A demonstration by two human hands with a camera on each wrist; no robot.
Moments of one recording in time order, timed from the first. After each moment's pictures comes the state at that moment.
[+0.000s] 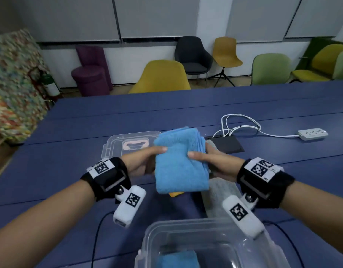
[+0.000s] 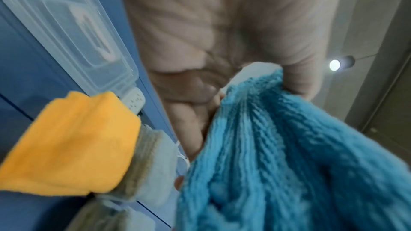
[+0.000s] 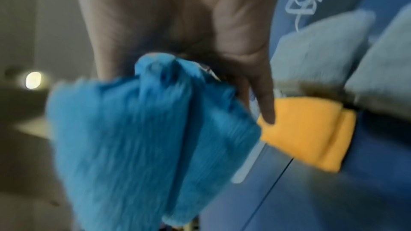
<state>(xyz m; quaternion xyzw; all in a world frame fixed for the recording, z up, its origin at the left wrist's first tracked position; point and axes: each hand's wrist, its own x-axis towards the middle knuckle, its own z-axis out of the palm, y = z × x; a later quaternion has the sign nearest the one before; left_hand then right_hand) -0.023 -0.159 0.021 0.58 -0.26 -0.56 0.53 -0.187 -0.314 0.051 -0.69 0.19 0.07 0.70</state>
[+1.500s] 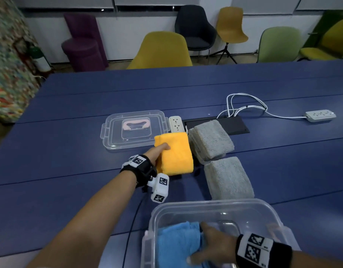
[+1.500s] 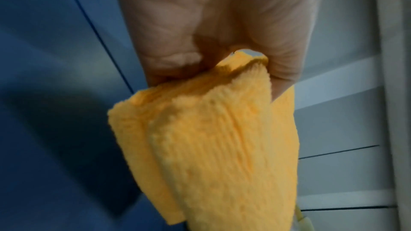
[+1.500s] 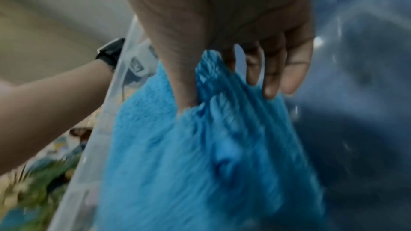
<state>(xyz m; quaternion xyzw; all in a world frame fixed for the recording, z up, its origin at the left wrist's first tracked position) -0.003 -0.194 -0.094 0.69 0.01 -0.50 0.53 -0.272 -0.214 -0.075 -0.72 0.21 0.30 0.59</state>
